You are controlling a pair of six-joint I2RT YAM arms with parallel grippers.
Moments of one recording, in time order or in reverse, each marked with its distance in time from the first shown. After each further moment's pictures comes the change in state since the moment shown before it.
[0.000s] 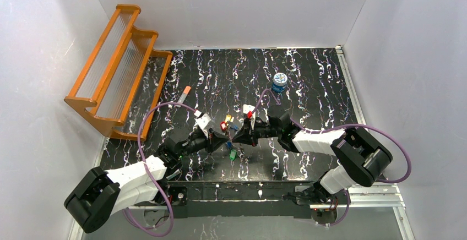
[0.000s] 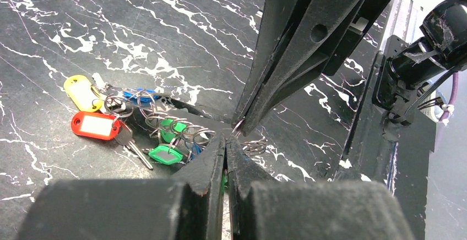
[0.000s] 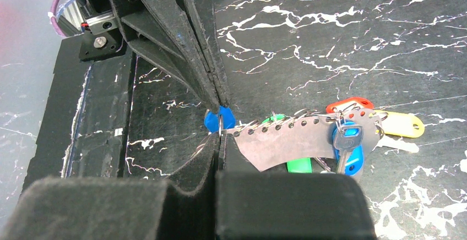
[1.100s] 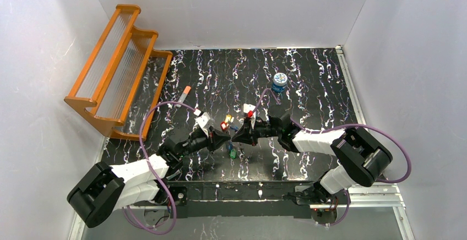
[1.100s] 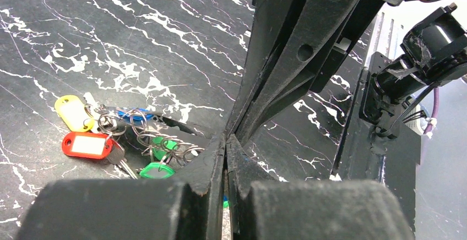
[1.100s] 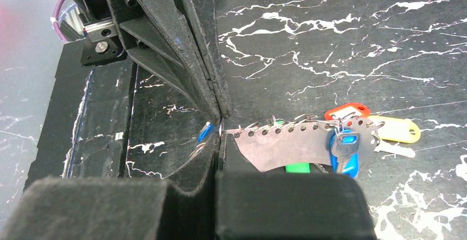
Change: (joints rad) left arm -0.008 0.057 -0.005 0.134 0.005 -0.043; right arm 0.000 0.000 0.000 0.021 -0.004 0.011
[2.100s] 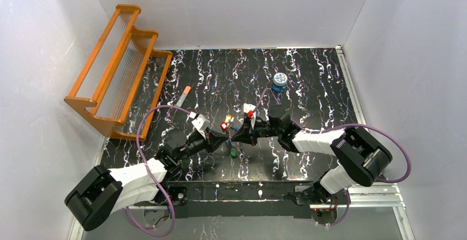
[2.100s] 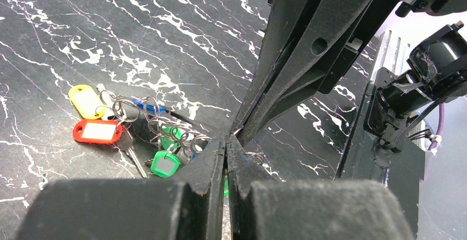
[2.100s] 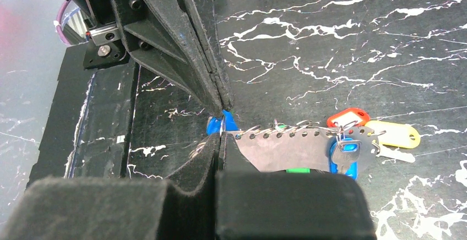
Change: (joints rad) left arm -0.008 -0.035 -0.061 0.055 -0.090 -0.039; right arm -0.003 0.000 0.000 0.018 -0.003 0.009
